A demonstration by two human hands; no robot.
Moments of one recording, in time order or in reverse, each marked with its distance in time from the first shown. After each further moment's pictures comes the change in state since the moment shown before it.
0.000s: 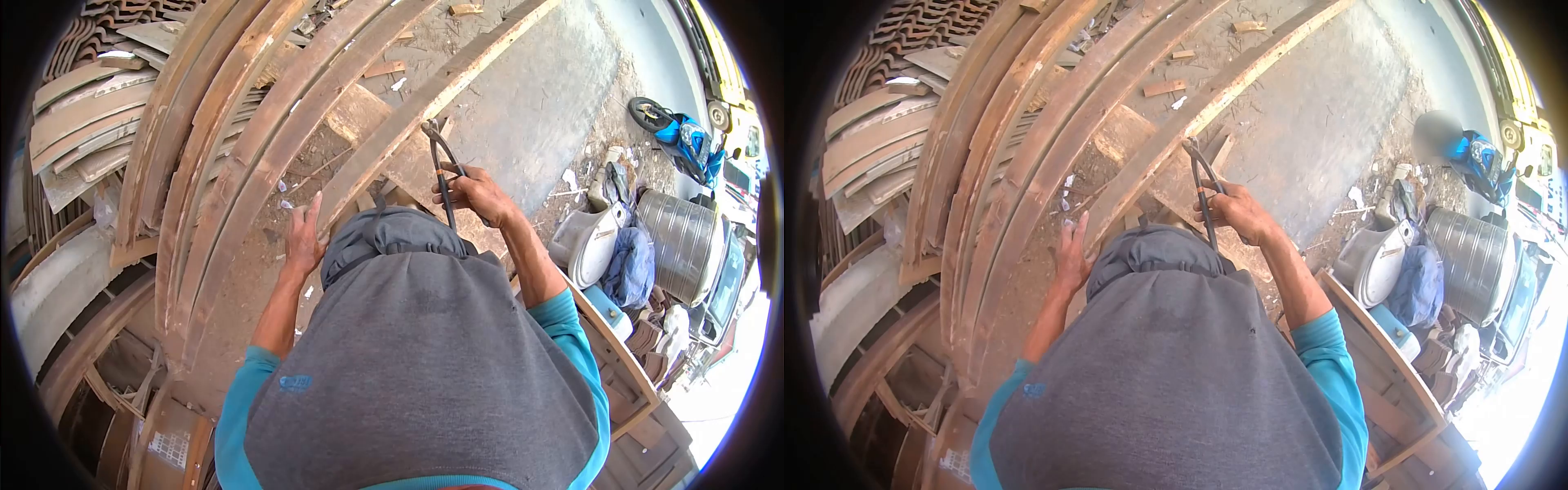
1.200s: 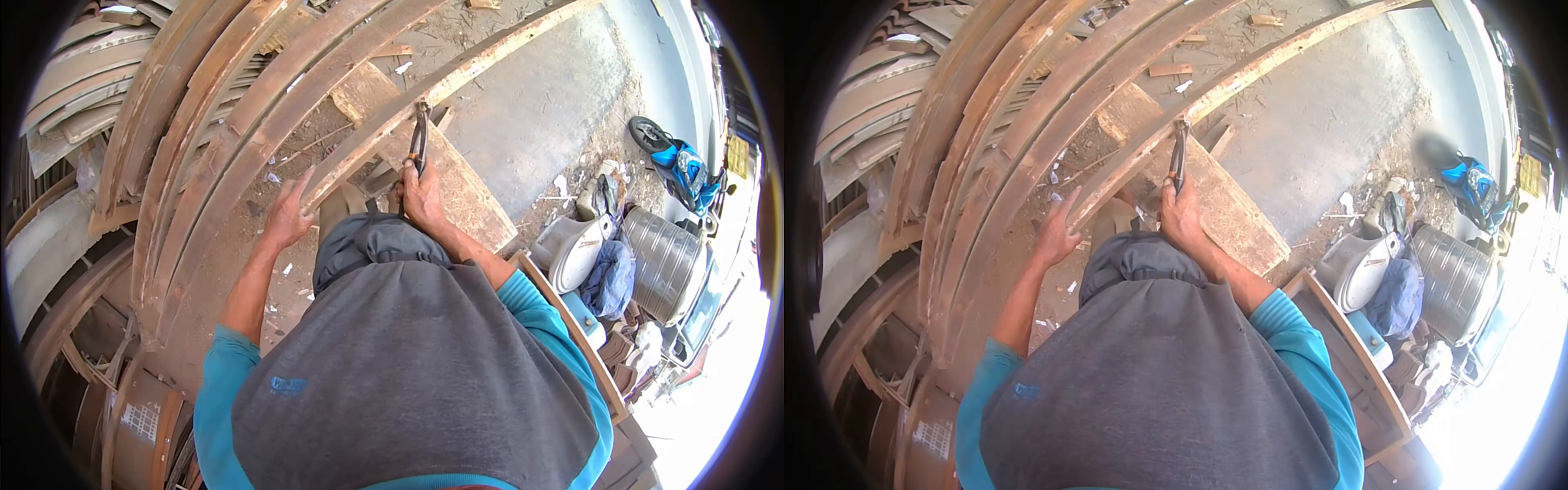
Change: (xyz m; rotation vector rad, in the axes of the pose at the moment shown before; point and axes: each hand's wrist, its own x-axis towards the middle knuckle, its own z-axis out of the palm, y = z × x) left_hand 0.018 -0.005 -0.026 -0.183 -0.214 -0.141; right_hand 0.077 0.079 0.101 -0.006 0.393 -0.332
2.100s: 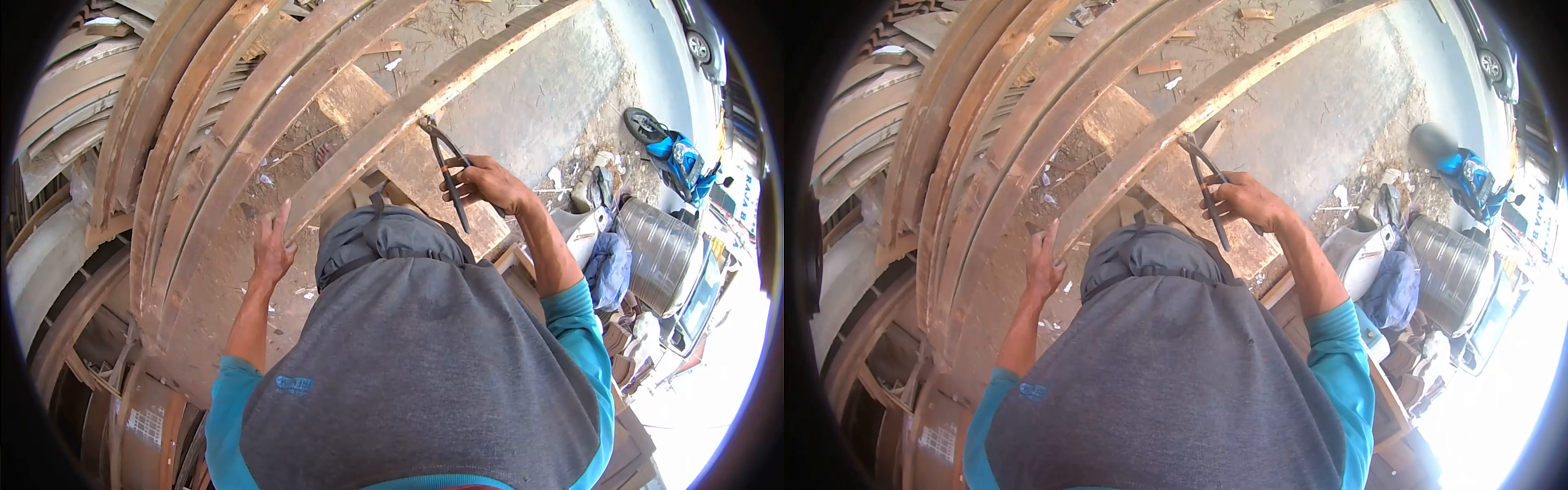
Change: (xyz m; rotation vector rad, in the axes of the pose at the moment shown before) left_hand -0.054 -0.027 0.023 0.144 0.144 -0.010; right_hand 0.027 -0.126 -0.140 -0.271 -0.547 0.449
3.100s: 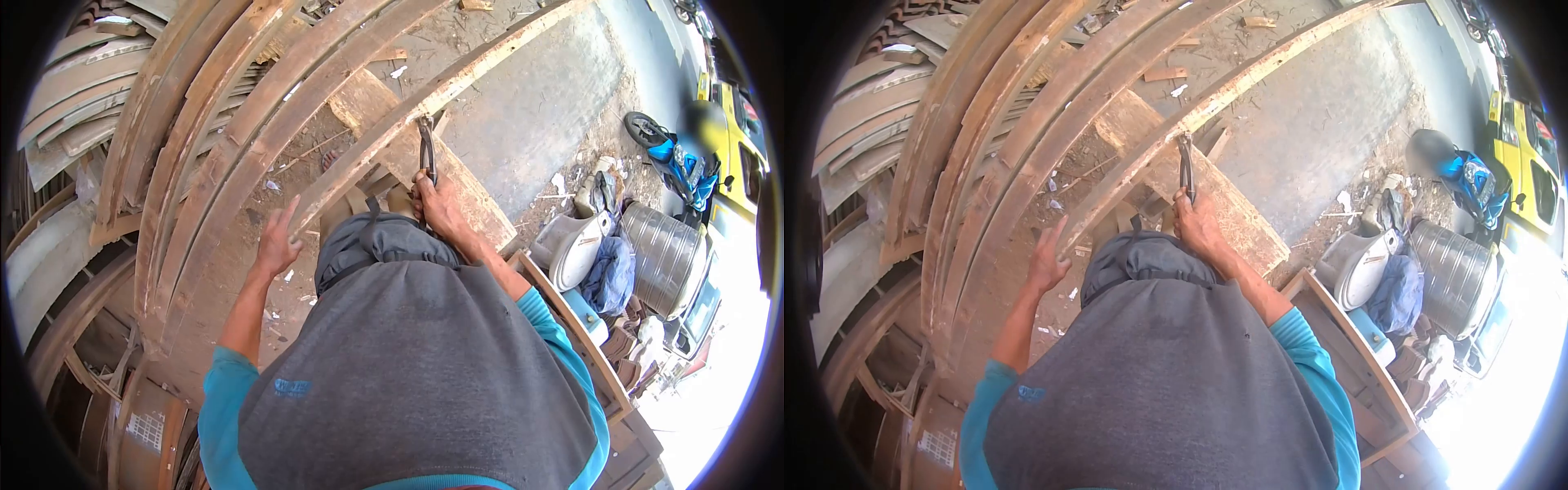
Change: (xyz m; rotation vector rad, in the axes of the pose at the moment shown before) left_hand 0.016 -0.003 -0.024 -0.106 -0.166 -0.038; right_hand 0.052 0.047 0.119 0.326 0.372 -0.245
